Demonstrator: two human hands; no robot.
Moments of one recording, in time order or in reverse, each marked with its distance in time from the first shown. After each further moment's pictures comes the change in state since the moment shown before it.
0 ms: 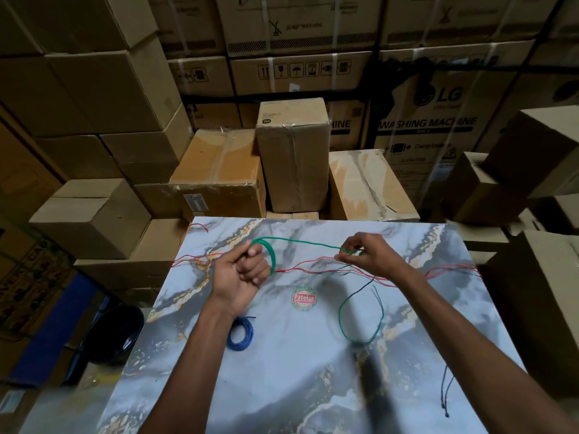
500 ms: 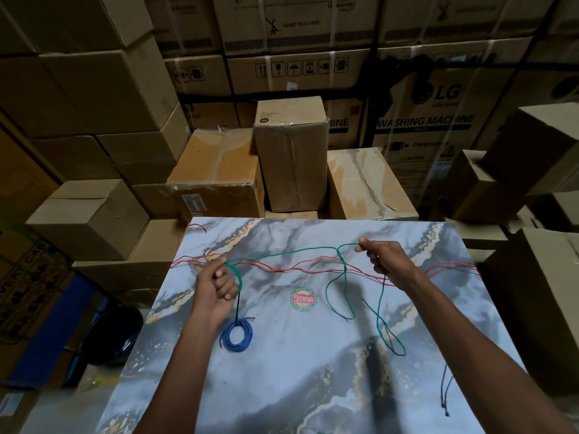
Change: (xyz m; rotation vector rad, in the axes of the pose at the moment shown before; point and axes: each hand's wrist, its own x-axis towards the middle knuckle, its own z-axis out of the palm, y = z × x) left_hand 0.003 0.005 -0.074 0.118 0.453 0.064; right_hand -0.012 0.031 0.007 0.878 0.164 0.532
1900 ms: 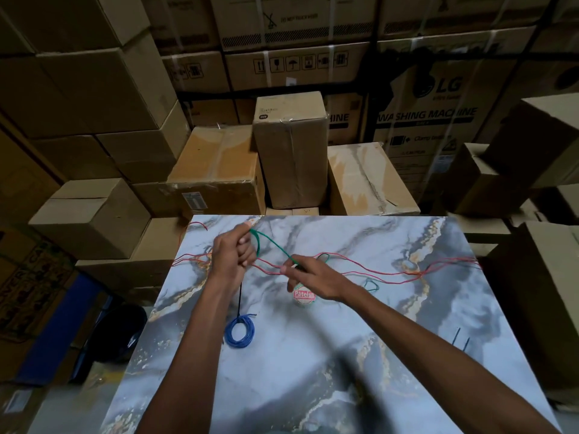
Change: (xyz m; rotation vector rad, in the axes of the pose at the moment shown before) left_hand -0.005 0.020 0.075 0.324 -0.141 0.218; right_hand -0.056 -0.008 0.128 -0.535 -0.536 -0.285
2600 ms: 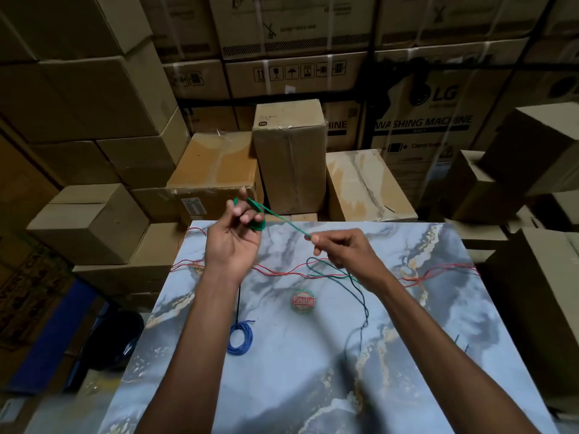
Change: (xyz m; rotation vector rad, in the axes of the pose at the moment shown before) left_hand -0.015 0.048 0.039 -0.720 -0.259 0.010; right_hand -0.037 -0.038 -0.058 0.423 0.343 -0.172
